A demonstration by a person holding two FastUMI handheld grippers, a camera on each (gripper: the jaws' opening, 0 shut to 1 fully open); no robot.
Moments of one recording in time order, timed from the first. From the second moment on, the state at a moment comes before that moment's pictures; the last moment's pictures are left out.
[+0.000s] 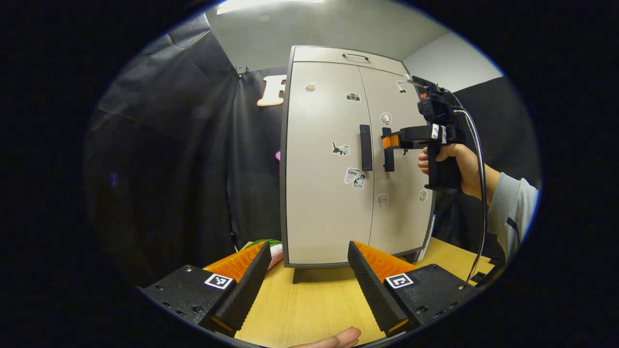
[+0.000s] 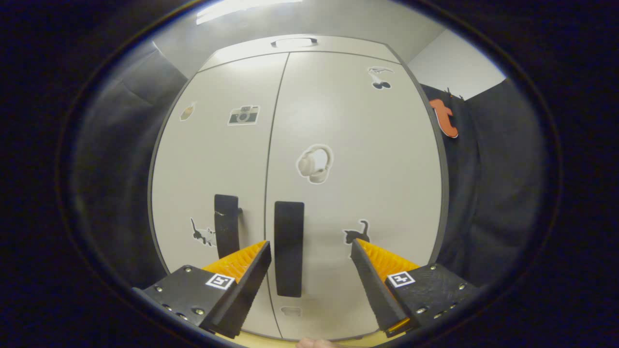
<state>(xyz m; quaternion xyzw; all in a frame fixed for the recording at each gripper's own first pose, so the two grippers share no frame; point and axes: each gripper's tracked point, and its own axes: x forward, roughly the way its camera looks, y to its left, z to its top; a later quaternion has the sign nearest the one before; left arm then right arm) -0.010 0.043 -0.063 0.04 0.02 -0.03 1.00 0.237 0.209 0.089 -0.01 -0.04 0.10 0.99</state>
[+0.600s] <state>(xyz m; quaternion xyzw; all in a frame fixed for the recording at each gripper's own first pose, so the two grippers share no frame) -0.006 0.064 -0.070 0.04 0.03 0.00 1.00 0.249 0.222 0.074 0.00 0.01 0.09 1.00</state>
